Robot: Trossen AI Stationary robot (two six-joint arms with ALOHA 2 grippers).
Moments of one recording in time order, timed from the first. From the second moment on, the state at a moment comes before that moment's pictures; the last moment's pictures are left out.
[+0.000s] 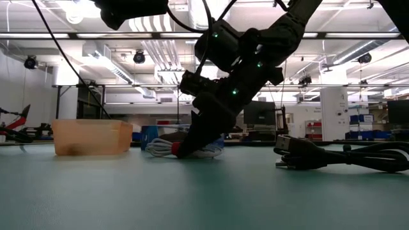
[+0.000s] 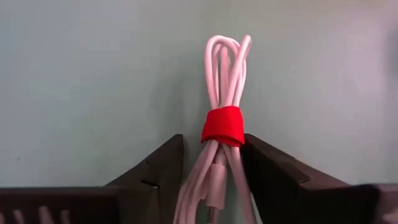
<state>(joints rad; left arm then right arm) -0.44 1.20 0.70 0.28 -0.69 -0.09 0.02 2.09 1.18 0.10 0.00 0.01</state>
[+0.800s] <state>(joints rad) -0.44 1.15 0.69 0.28 -0.69 0.08 0.02 2.05 1.17 0.10 0.01 0.03</state>
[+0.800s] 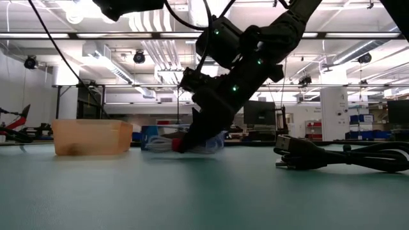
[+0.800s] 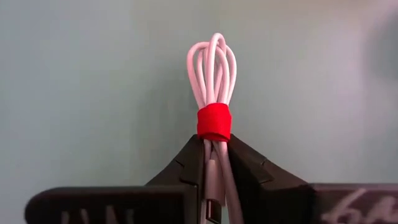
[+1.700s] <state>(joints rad) -0.44 0.74 0.48 0.40 -0.82 0.09 -0.02 2.01 1.49 -0.20 0.03 -0.20</state>
